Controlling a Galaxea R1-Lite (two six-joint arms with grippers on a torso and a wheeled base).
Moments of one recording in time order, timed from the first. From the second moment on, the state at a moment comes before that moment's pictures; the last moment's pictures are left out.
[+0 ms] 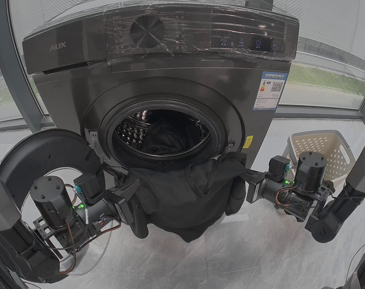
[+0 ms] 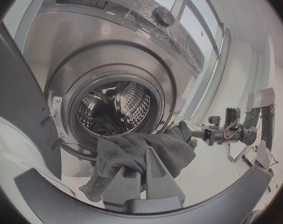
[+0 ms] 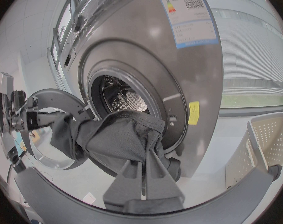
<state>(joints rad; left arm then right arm) -0.54 1.81 -0.23 -1.52 -0.02 -0.20 0.51 1.97 -0.51 -1.32 0.07 0.10</state>
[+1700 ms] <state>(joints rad) -0.62 1.94 -0.22 -1.55 -0.08 -0.27 0.64 1.98 -0.67 -1.32 0.03 0.10</state>
